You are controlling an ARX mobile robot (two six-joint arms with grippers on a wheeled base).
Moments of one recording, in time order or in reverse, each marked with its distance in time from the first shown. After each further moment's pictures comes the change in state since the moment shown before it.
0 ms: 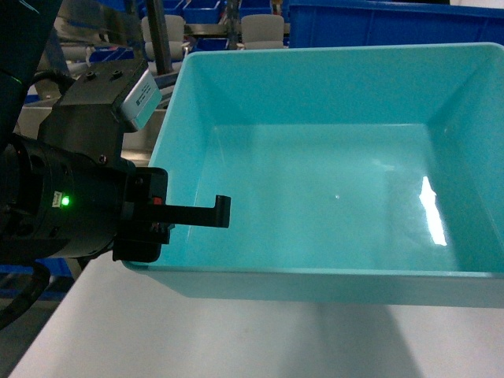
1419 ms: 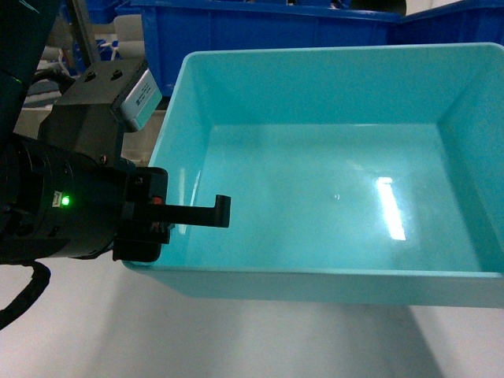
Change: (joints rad) left arm 0.000 0.000 0.000 0.001 0.000 0.000; right arm 0.000 0.000 0.000 0.000 0.000 0.000
